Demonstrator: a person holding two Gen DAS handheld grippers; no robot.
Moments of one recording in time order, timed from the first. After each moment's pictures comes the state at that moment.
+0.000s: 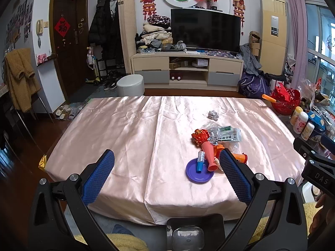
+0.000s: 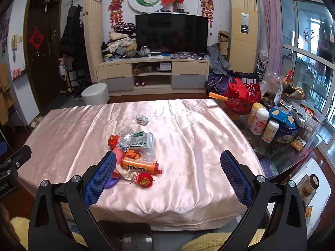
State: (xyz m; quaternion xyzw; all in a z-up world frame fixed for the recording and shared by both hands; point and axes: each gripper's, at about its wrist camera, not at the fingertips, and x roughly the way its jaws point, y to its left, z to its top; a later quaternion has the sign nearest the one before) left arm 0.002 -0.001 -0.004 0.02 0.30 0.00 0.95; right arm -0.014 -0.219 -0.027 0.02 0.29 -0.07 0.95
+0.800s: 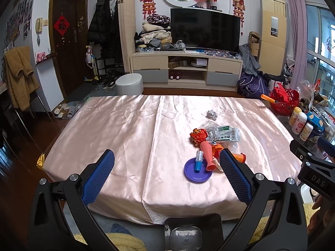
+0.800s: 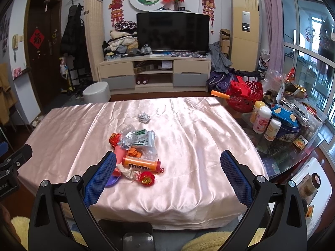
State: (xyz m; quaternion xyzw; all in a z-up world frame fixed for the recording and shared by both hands) left arm 0.006 0.005 -0.007 0.02 0.30 0.00 0.95; right arm -0.014 -0.216 -0.028 0.03 0.30 -0.07 0.95
